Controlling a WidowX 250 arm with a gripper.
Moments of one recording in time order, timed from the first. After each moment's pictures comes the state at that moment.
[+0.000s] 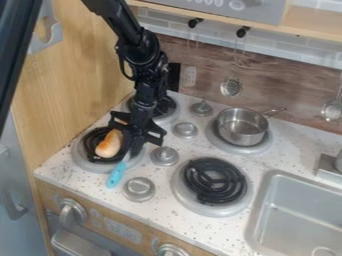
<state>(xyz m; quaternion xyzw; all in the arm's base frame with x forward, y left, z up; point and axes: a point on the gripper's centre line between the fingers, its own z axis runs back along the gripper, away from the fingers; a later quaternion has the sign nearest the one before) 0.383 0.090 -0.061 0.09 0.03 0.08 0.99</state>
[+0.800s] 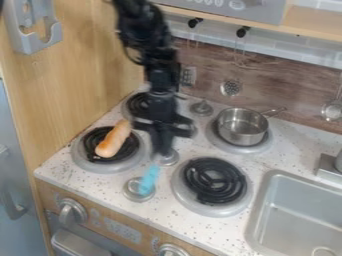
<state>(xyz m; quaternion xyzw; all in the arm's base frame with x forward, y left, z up) 0.378 0.003 -0.016 -0.04 0.00 0.04 1.00</state>
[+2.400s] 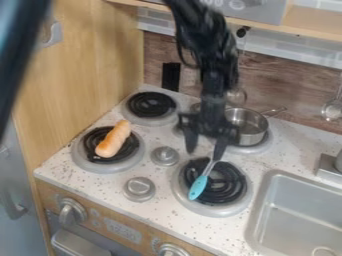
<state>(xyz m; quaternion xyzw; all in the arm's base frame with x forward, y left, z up) 0.394 -0.042 0.010 -0.01 -0.05 0.01 1.00</state>
